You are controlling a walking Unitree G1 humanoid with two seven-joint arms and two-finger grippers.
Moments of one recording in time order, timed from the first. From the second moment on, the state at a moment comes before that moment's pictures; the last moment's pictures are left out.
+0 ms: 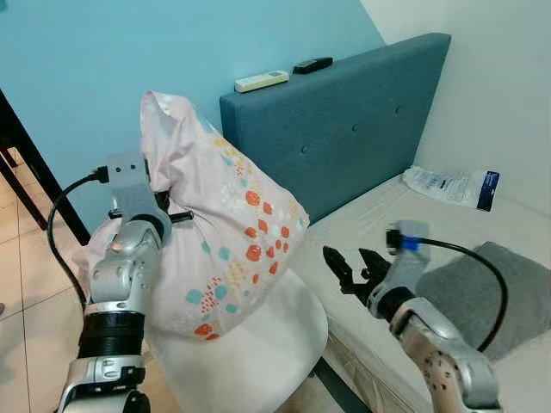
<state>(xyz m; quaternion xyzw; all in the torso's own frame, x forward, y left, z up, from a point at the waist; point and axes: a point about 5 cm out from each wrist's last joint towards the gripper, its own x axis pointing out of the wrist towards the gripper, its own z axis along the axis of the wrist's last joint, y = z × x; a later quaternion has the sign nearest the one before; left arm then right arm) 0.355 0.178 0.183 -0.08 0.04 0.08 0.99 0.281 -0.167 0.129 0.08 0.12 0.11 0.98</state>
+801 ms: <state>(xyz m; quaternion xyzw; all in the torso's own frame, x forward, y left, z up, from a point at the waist) 0.337 0.175 0.139 -0.07 0.10 0.10 0.99 0.283 -0.143 0.124 0.08 0.14 0.16 0.97</state>
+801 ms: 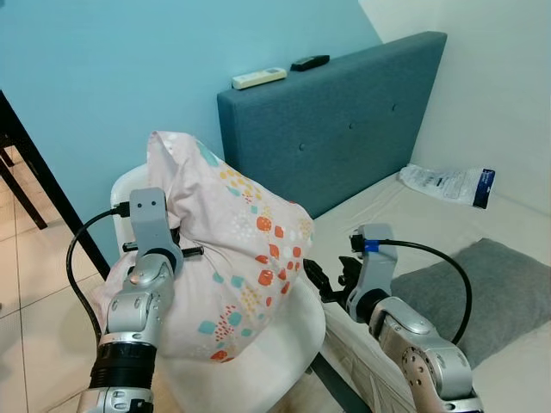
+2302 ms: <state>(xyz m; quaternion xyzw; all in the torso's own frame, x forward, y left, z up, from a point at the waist) 0.335 0.171 0.154 -0.10 0.04 0.04 0.99 0.291 -0.147 0.137 0.09 0.10 0.16 0.98</state>
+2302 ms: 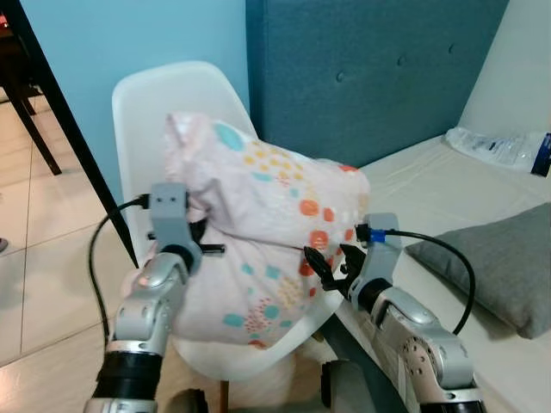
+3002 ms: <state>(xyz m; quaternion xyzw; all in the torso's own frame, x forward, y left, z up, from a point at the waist) 0.293 0.265 0.068 -0.23 0.19 0.34 0.89 0.293 -0.151 0.137 0.10 0.10 0.15 0.98</state>
